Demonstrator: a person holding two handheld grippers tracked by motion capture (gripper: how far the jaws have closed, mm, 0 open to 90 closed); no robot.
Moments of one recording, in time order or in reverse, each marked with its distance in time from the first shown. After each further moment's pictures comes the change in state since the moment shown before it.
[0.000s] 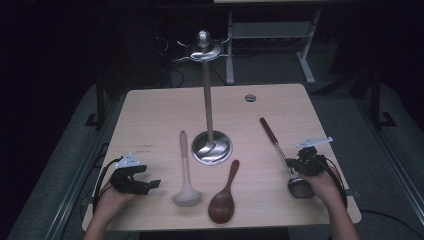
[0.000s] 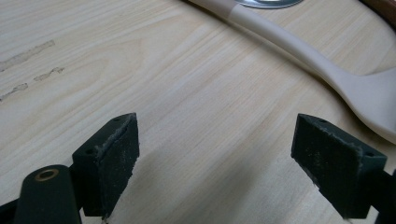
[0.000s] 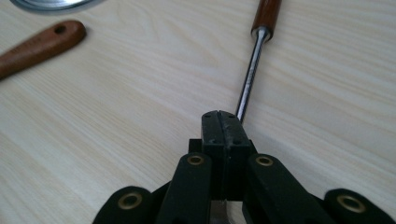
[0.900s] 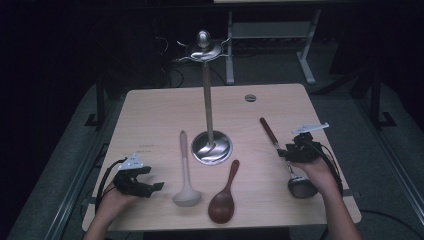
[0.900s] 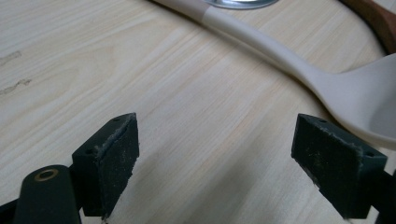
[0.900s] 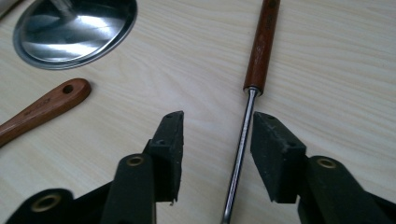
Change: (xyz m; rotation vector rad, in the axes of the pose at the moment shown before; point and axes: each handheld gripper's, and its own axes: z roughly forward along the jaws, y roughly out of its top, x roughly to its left) left arm -0.010 0.003 0.003 -0.013 -0.048 0.018; right arm 0.002 0.040 0.000 -0.024 -0.017 0.034
